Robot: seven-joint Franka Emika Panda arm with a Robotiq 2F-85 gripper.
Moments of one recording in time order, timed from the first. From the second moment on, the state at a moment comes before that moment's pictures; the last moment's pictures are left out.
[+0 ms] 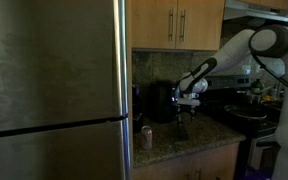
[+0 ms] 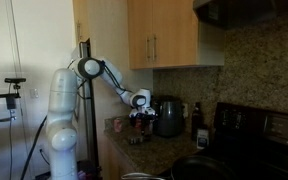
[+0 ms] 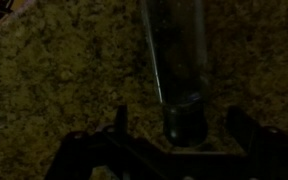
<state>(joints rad) 0.07 0.16 0.04 -2.20 0.05 2.35 0.72</state>
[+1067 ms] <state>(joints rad) 0.16 0.33 -0.03 -2.21 -0.14 2.59 0.77</state>
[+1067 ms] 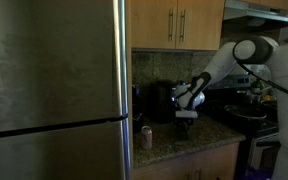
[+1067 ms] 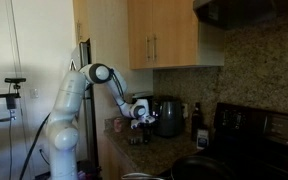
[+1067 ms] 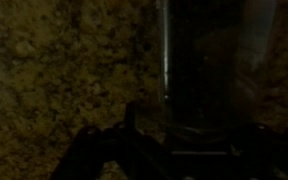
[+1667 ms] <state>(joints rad) 0.24 0.30 -0.09 -2.29 -0.25 2.77 0.91</state>
